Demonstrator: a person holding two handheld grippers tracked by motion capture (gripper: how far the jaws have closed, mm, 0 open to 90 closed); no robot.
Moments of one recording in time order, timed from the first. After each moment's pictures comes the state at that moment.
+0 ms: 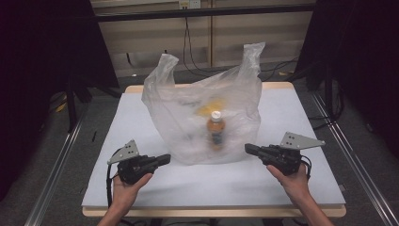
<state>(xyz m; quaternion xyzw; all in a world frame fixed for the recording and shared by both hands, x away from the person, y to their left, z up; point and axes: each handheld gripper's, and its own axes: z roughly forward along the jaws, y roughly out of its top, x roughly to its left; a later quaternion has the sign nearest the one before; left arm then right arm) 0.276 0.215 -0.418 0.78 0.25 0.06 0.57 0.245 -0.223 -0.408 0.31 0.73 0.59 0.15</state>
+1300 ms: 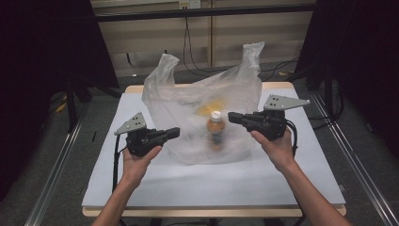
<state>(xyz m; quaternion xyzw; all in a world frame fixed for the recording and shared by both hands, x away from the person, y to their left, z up) 0.323 0.184 -0.370 0.76 0.23 0.07 0.61 0.301 -0.186 -0.334 0.28 0.73 0.61 0.15</state>
